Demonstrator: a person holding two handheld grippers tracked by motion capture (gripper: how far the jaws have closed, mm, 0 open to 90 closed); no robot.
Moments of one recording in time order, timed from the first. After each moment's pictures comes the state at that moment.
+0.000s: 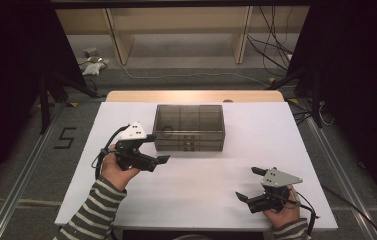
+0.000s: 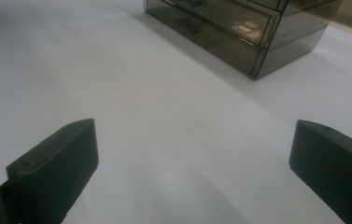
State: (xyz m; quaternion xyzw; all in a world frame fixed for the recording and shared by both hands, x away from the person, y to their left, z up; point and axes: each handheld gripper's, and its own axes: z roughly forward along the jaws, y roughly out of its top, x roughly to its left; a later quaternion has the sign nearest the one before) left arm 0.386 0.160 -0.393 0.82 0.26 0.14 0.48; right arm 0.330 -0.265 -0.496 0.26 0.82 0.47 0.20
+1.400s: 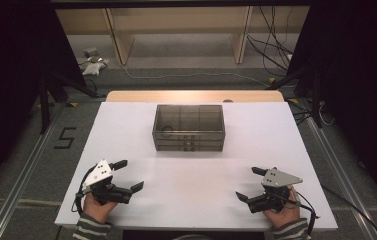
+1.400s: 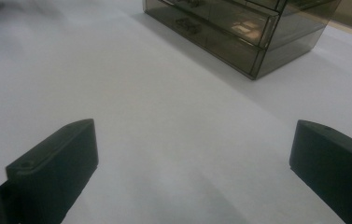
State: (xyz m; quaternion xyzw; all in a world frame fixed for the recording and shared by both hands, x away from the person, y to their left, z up) left arm 0.338 0.233 -0.501 0.75 0.30 0.19 0.56; right arm 0.330 -0.266 -0.495 0.26 0.82 0.47 0.20
